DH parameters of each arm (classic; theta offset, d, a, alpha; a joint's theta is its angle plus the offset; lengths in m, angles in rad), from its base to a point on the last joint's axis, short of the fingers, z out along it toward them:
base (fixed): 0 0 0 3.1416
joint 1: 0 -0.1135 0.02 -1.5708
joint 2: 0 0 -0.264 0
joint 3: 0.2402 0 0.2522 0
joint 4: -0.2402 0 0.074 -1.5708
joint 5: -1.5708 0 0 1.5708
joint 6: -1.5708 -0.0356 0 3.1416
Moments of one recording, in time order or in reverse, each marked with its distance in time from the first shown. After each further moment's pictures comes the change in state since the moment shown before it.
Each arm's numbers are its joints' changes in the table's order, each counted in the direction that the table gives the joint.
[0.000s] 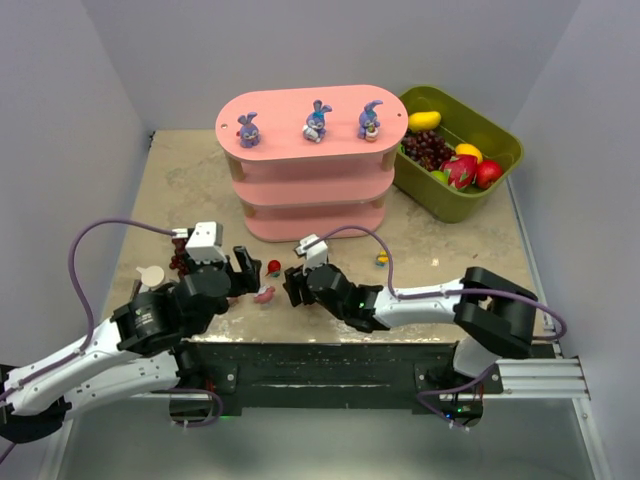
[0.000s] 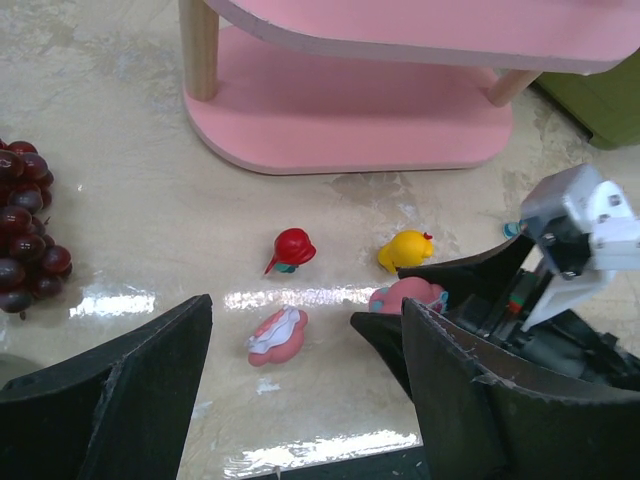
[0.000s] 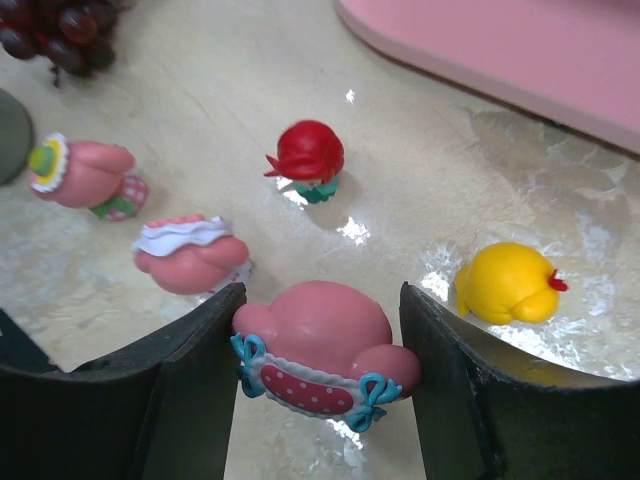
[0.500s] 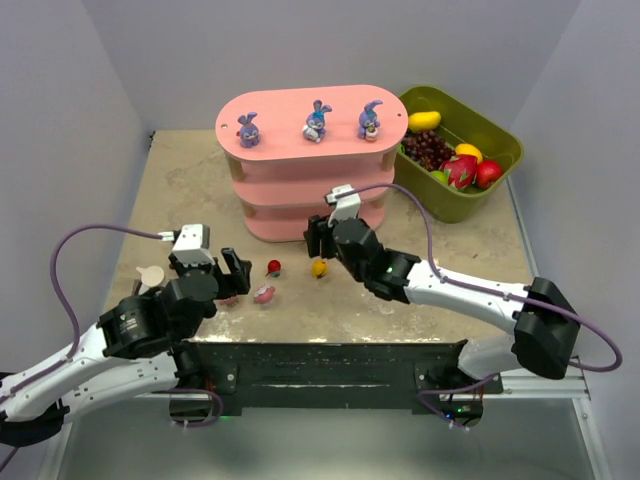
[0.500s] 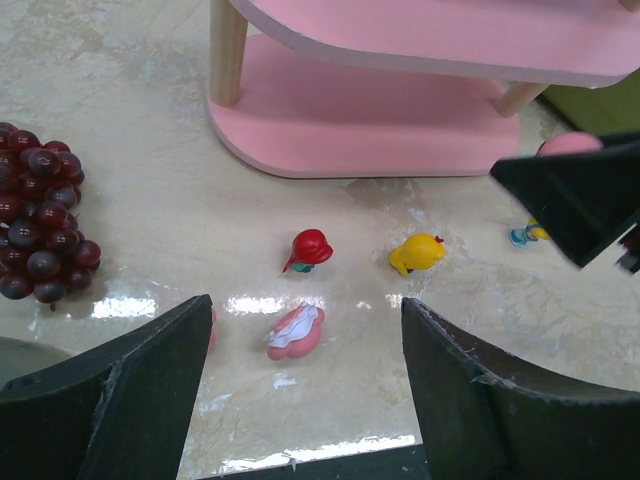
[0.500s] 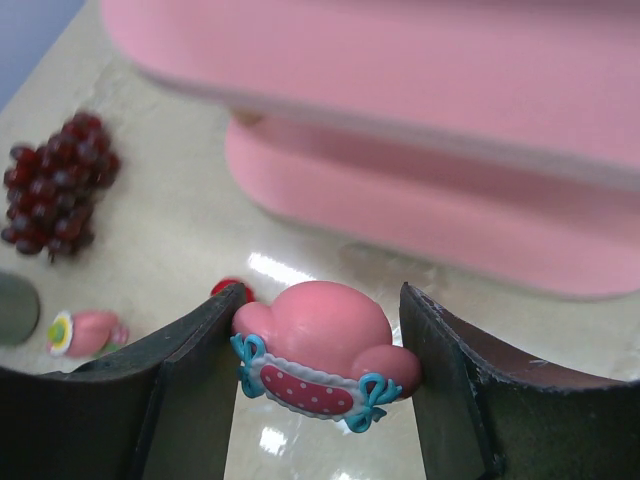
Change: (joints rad) left arm 0.000 0.068 0.019 -0.079 0.021 0.008; right arm 0.169 0.235 0.178 -0.299 -0.052 0.039
